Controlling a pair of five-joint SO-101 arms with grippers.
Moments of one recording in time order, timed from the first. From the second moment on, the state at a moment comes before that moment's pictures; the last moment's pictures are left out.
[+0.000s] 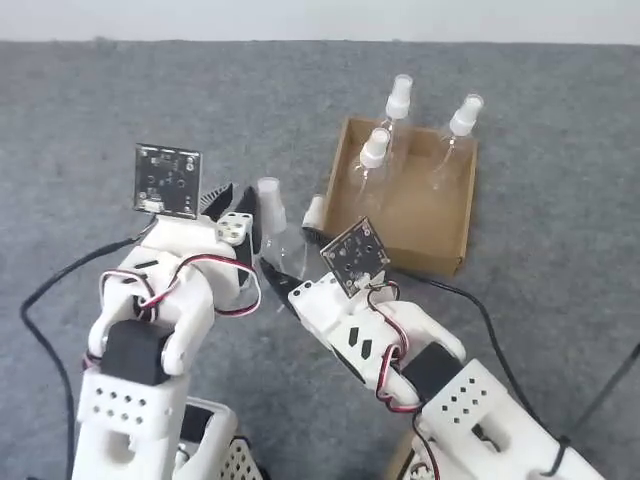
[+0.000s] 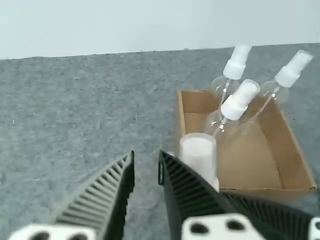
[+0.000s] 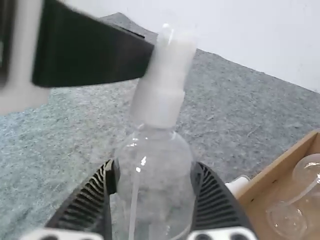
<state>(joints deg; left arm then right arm) 7.4 -62.2 46.8 59.8 9.7 -46.2 -59.8 70.2 18.5 -2.3</state>
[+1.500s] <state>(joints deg) 7.4 -62.5 47.0 59.8 9.6 -46.2 -59.8 70.2 18.8 -2.3</state>
